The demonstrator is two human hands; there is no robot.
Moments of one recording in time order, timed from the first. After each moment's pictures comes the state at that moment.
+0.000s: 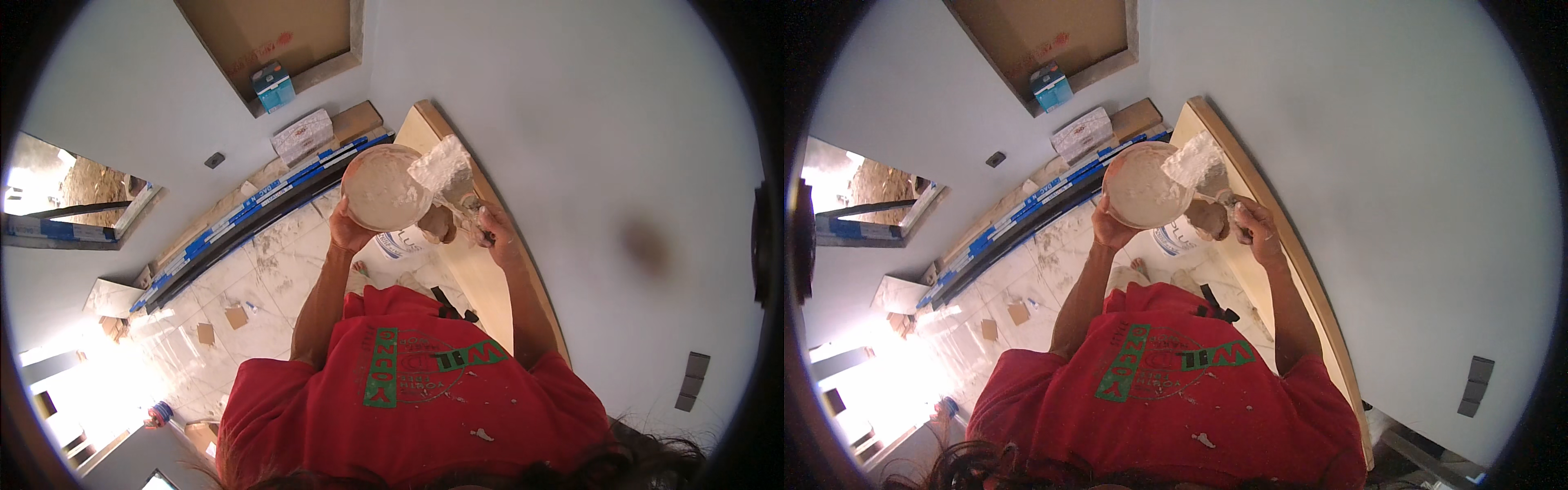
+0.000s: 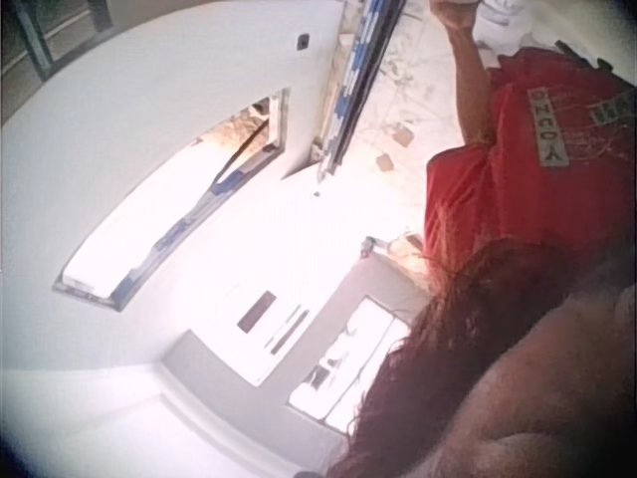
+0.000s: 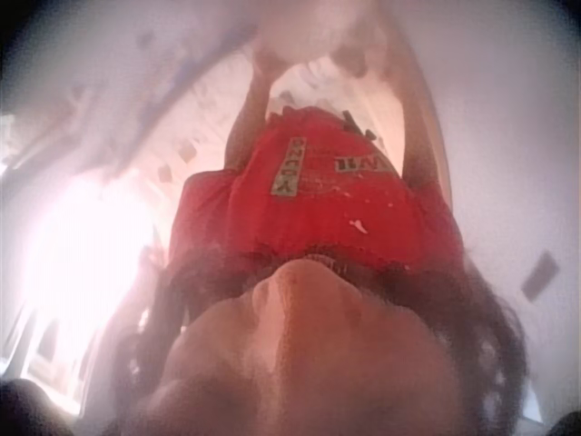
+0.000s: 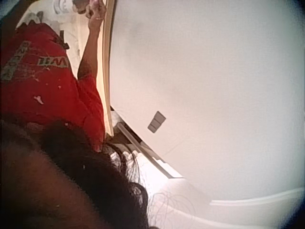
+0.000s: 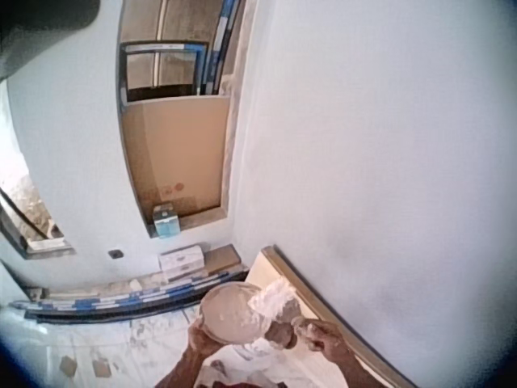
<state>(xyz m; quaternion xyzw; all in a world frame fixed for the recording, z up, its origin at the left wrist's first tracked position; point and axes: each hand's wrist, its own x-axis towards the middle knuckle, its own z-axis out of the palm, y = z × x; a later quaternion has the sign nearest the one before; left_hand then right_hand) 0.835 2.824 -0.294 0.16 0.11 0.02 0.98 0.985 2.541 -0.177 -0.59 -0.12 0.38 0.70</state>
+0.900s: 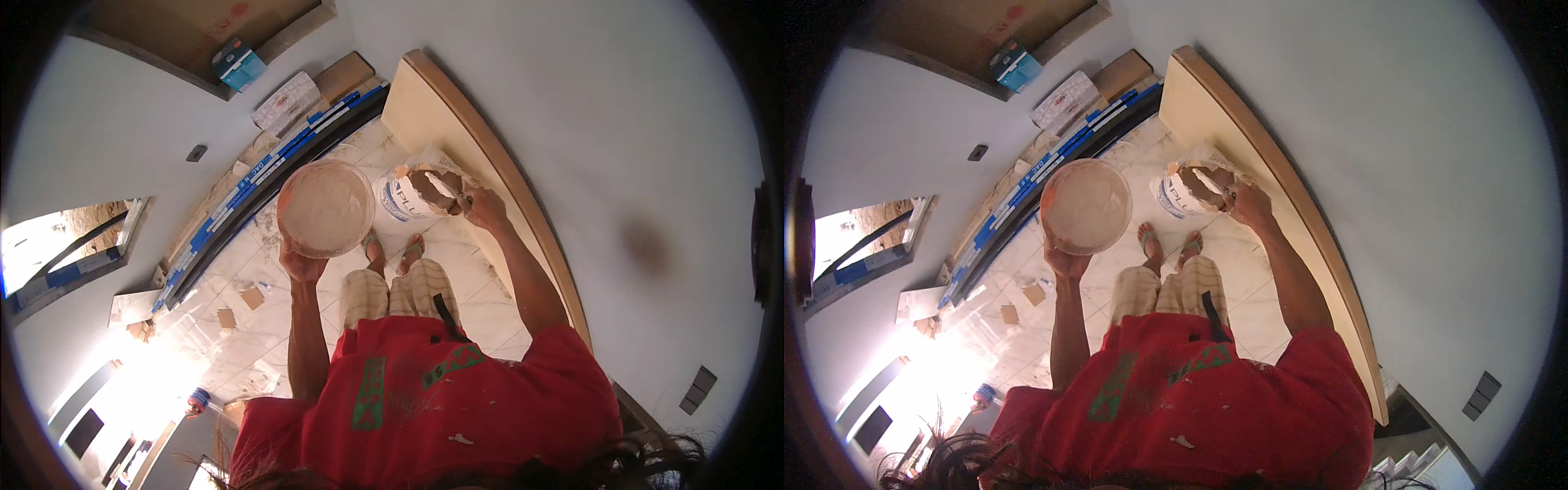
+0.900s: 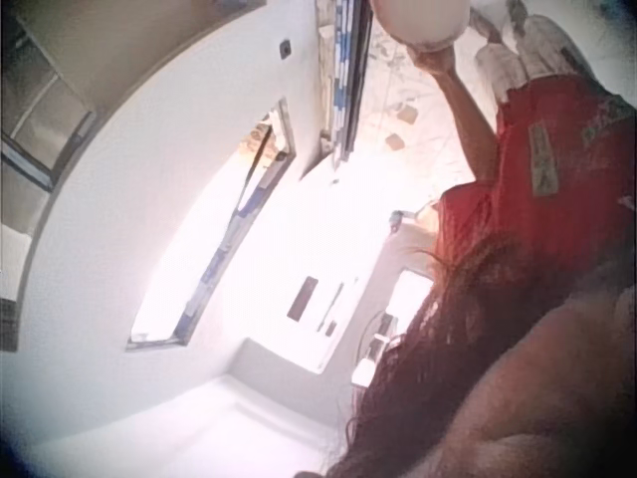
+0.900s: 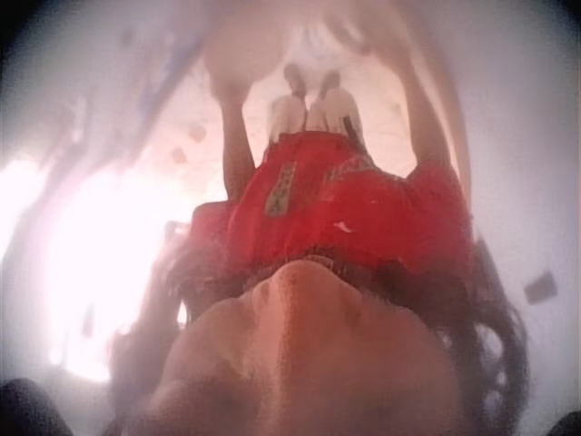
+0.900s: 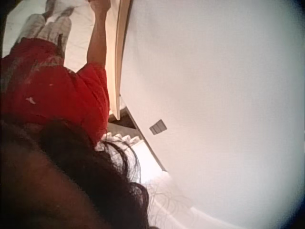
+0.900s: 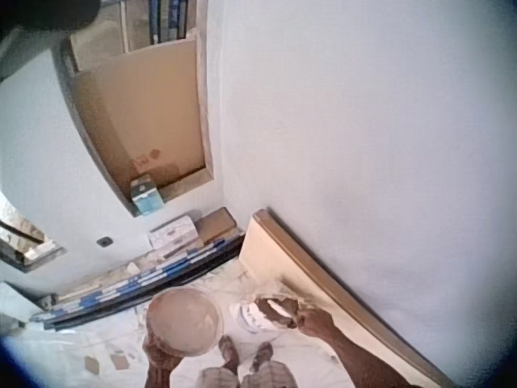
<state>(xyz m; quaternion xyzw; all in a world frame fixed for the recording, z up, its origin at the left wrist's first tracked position) 0.778 2.854 -0.314 0.19 0.26 0.16 0.93 1.041 2.529 -0.374 -0.92 -0.27 0.26 0.08</state>
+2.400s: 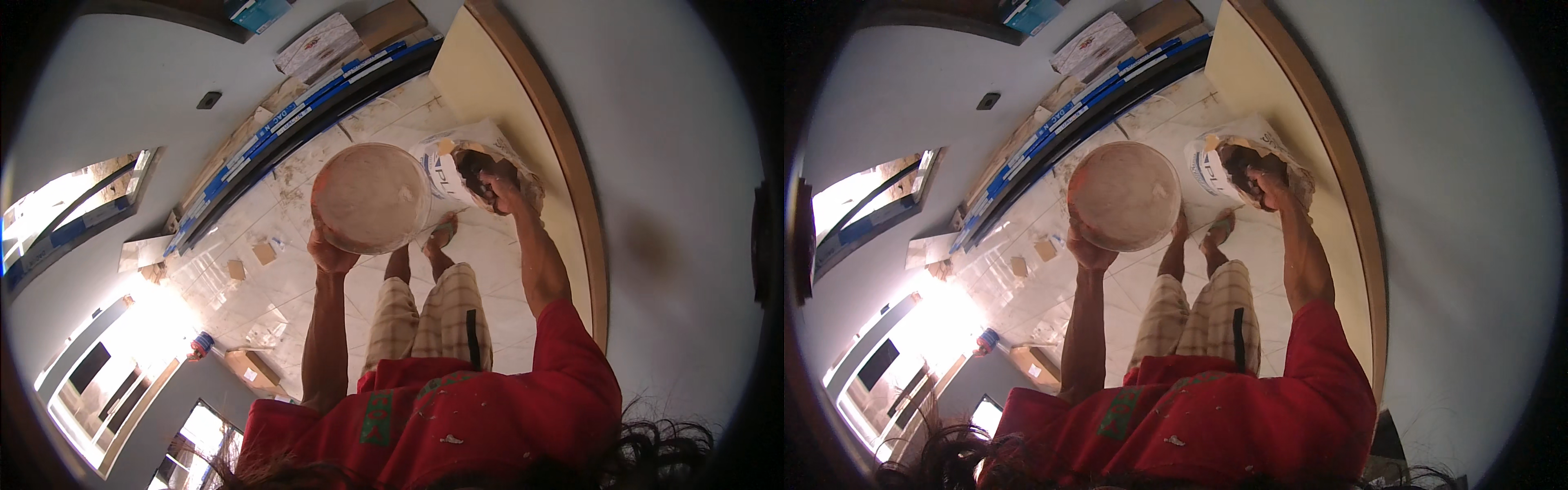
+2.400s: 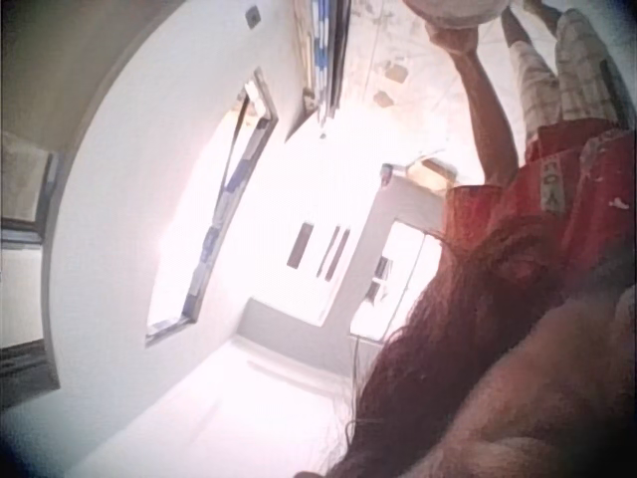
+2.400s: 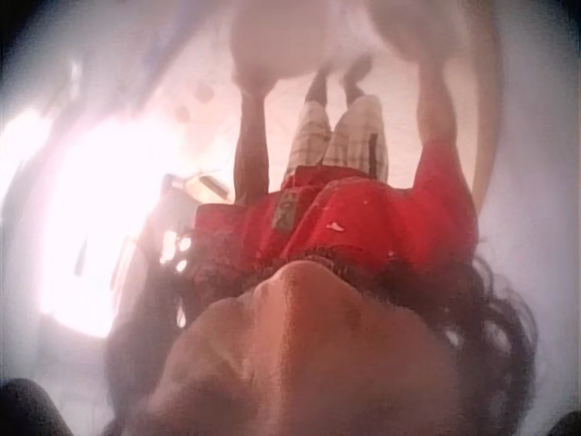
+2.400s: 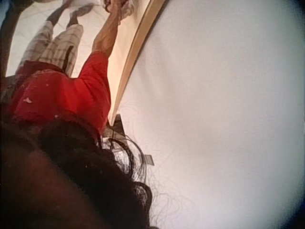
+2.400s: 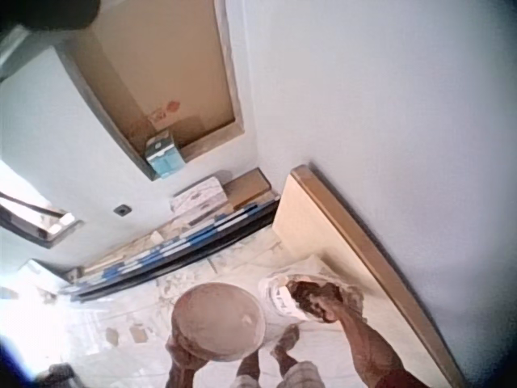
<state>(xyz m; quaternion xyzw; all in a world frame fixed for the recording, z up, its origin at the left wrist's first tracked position) 0.770 2.827 -0.414 0.15 0.26 0.17 0.94 1.052 2.559 -0.612 -0.59 0.28 0.59 0.47</state>
